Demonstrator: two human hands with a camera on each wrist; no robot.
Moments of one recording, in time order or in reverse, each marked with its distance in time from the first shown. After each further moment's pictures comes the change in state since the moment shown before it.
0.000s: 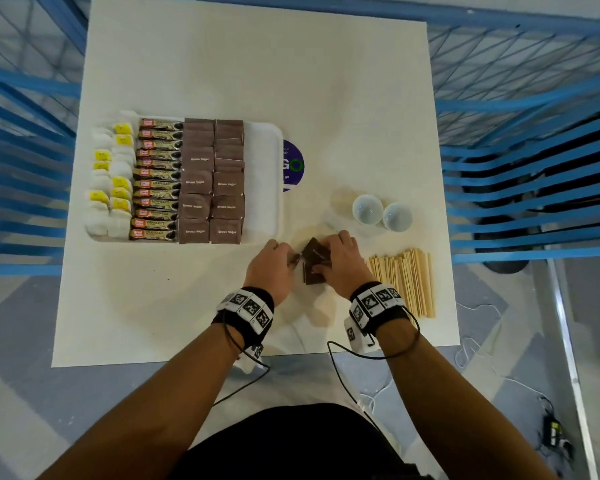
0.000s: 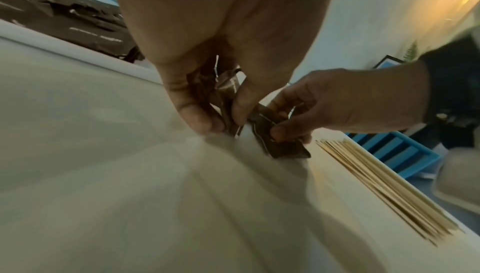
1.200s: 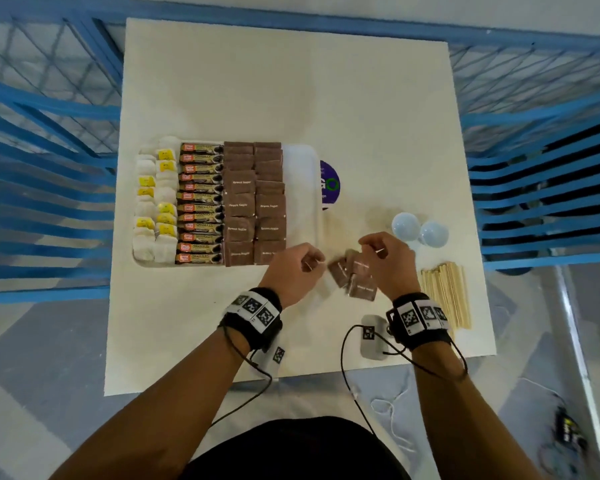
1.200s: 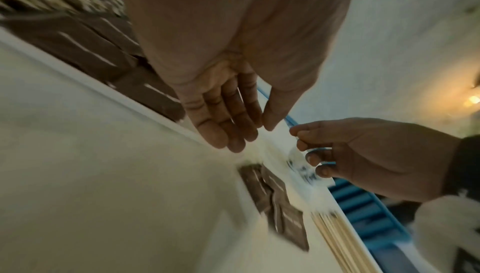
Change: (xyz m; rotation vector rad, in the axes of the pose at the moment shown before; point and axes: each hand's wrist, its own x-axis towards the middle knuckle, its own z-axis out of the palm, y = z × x) left_hand 0.015 -0.039 -0.078 -0.462 -0.123 0.109; right_hand 0.007 -0.059 -0.027 0.378 0.369 0.187
